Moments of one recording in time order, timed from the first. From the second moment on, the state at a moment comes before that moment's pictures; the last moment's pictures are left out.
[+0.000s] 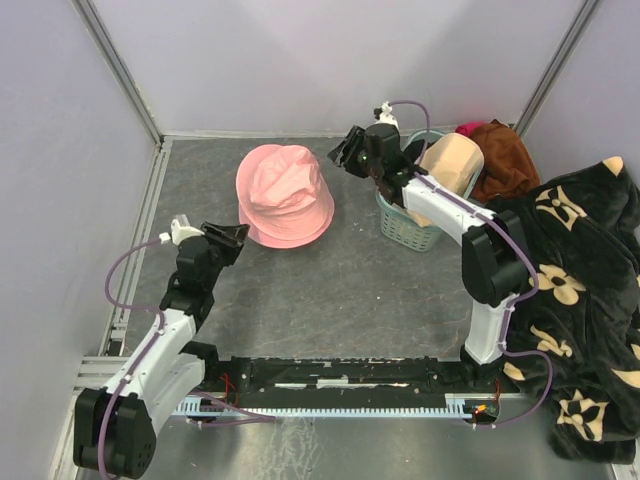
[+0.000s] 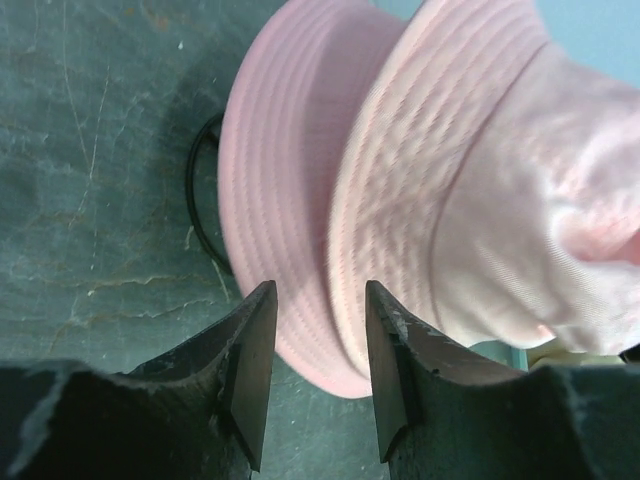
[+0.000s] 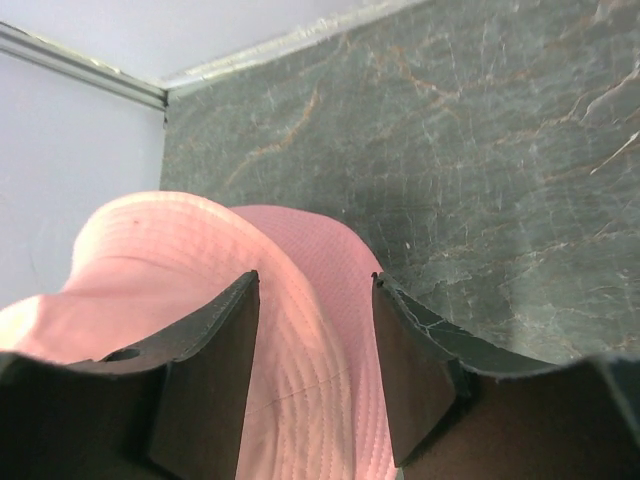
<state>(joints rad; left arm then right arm) -0.18 0.81 0.33 0.18 -0.07 -1.08 0.50 1.92 1.53 0.01 0.03 0.77</state>
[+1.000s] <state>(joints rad) 0.09 1.35 0.61 0.66 0.28 -1.05 0.61 1.57 0.93 0.37 0.02 0.88</state>
